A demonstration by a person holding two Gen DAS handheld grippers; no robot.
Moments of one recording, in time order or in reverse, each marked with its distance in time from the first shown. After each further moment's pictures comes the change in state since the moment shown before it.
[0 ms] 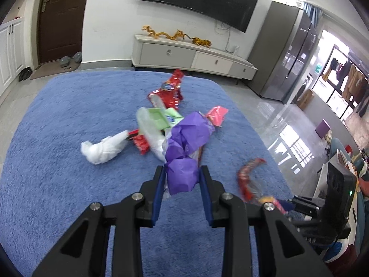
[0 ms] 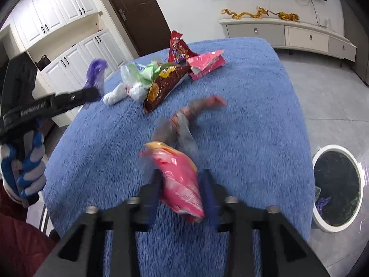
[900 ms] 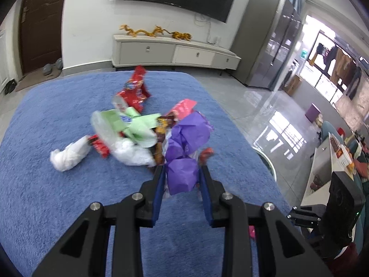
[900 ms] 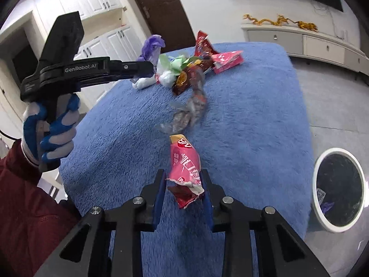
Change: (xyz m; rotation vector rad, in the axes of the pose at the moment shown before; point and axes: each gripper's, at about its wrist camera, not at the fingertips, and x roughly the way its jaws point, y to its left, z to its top) left arm 0.017 -0.048 0.005 0.106 0.038 -0.069; right arm -0.035 0.008 -0.036 -0.088 -0.021 0.079
